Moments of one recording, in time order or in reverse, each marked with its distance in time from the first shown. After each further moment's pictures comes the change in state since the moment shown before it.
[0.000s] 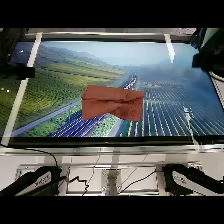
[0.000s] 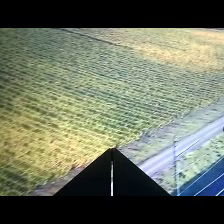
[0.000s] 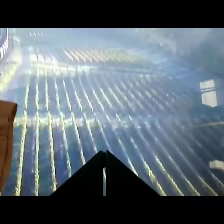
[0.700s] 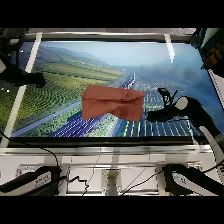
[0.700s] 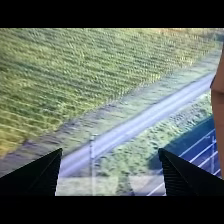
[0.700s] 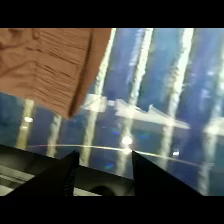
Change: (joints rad) left arm 0.000 -0.123 0.000 -0.070 -0.147 -0.022; right arm 0.000 -0.005 -0.919 0.646 -0.458 -0.181
